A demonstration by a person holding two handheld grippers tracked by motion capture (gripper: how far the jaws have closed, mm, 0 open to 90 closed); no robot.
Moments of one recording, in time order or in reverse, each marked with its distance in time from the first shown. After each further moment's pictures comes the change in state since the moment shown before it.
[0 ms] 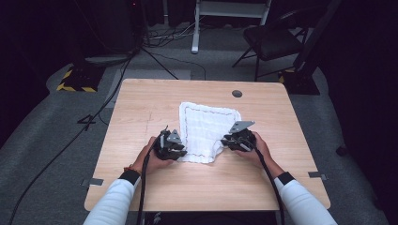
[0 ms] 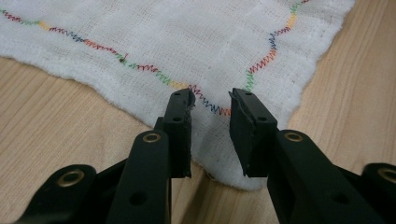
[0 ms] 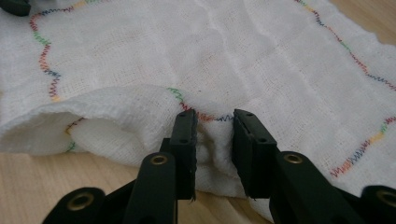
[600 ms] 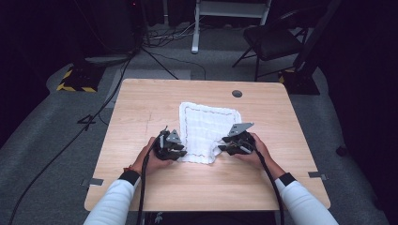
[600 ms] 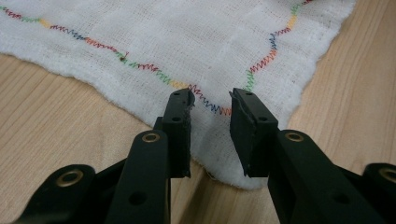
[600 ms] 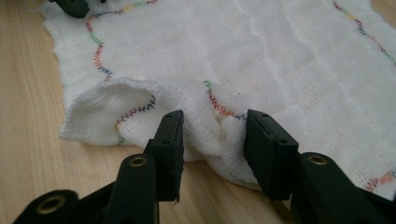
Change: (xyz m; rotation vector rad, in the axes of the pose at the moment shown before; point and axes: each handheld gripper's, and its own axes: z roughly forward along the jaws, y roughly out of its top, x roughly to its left) left arm 0.000 -0.002 0.000 -0.010 -0.004 -0.011; right arm 0.011 0.003 0.000 -0.002 0.074 -0.047
